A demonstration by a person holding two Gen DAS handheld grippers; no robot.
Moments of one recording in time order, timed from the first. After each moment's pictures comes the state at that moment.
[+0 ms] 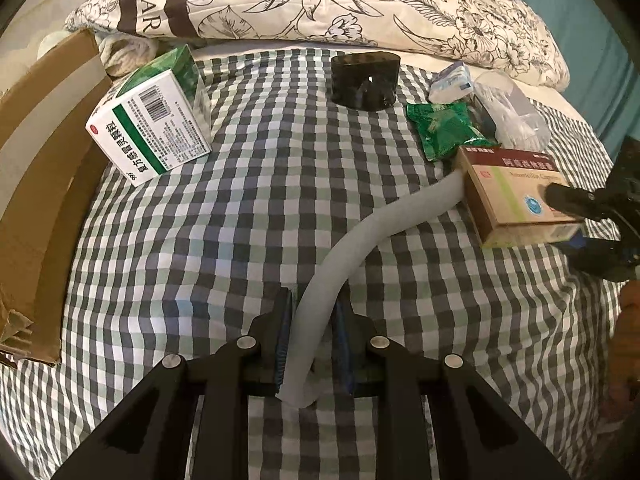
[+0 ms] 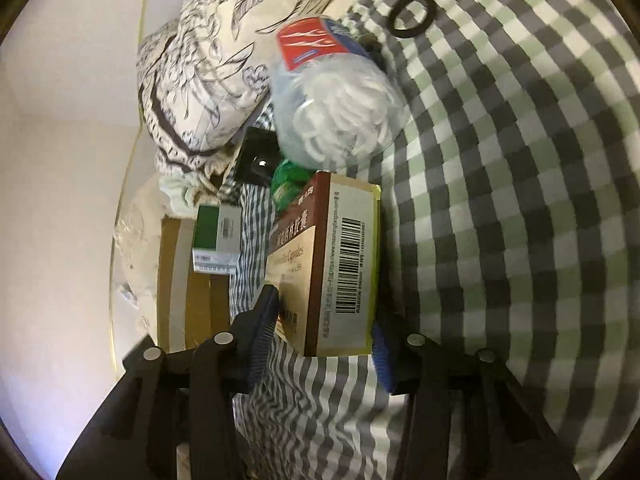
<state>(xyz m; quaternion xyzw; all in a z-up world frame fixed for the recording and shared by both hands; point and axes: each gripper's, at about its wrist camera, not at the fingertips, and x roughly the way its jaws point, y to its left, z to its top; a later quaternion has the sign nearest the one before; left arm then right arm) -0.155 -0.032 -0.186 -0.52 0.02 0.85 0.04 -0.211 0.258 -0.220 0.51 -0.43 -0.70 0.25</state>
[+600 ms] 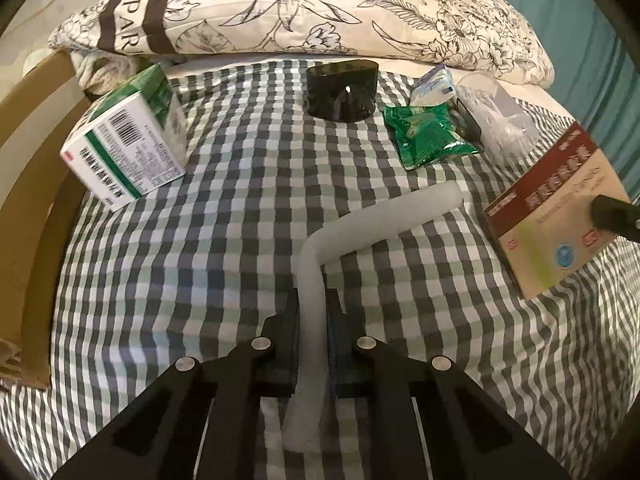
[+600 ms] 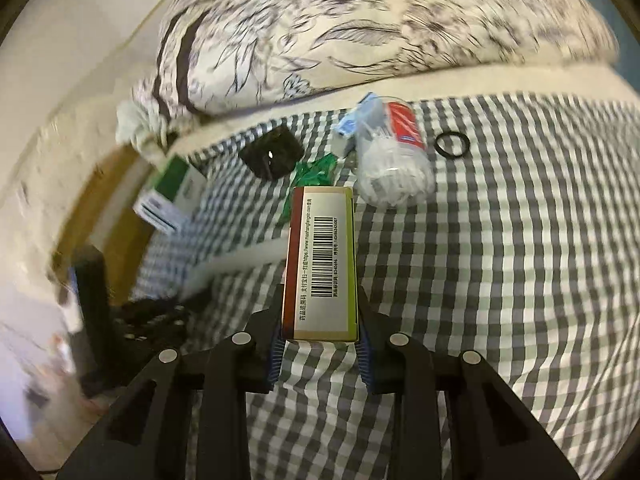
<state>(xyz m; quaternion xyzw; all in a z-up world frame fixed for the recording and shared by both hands) -0.160 -0.023 -0.186 -0.50 0.03 0.86 0.07 -0.167 0.201 -0.128 0.49 -0.10 -0.85 0.15</state>
